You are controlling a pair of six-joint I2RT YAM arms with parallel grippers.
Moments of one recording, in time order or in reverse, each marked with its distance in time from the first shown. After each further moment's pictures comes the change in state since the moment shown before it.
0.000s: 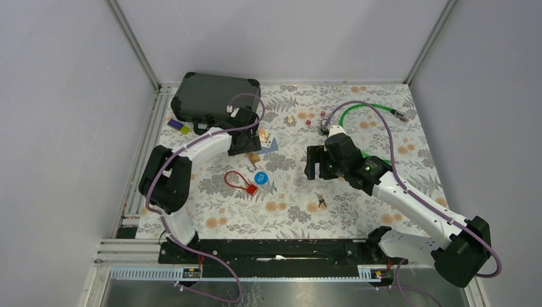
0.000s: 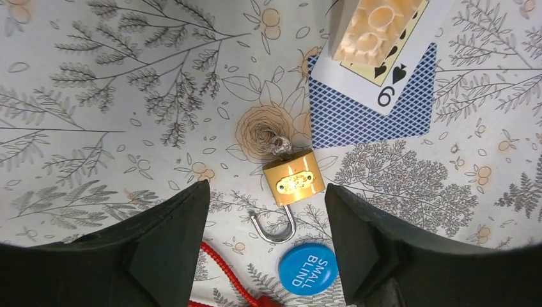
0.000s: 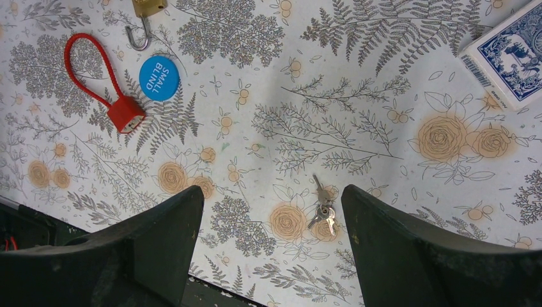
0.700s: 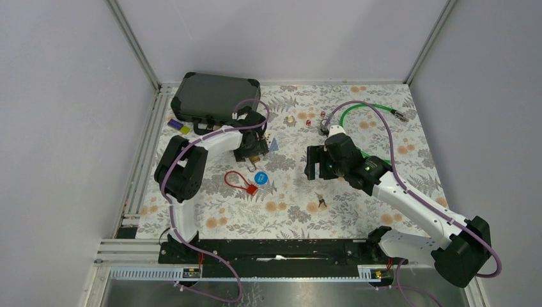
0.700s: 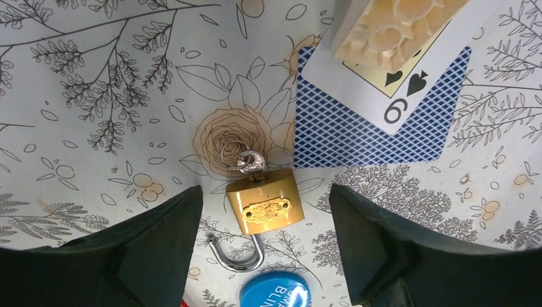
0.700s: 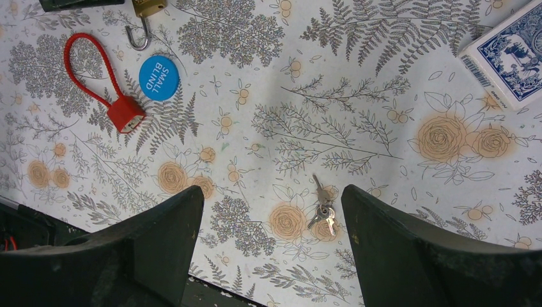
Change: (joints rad) left arm -0.015 0.172 0.072 -0.019 0.044 -0.155; right arm 0.000 0.000 0.000 0.000 0.000 -0.001
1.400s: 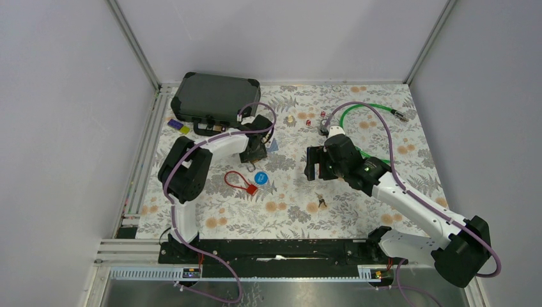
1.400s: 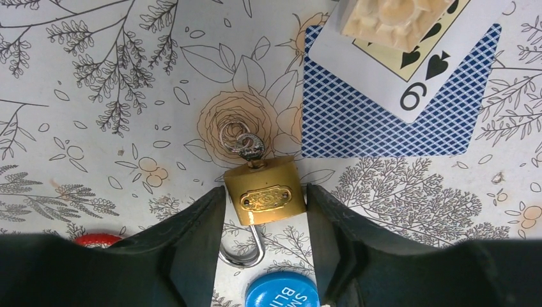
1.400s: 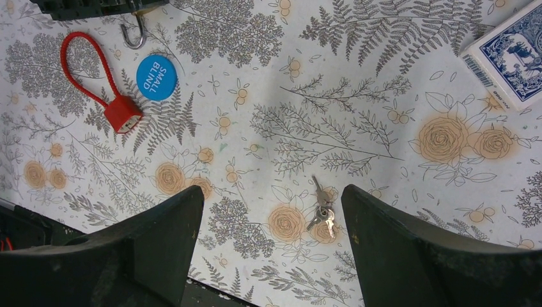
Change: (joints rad) left arm -0.058 0.016 0.002 -0.037 -0.126 -0.010; right arm 0.000 0.000 -0.015 0.017 0.000 -0.002
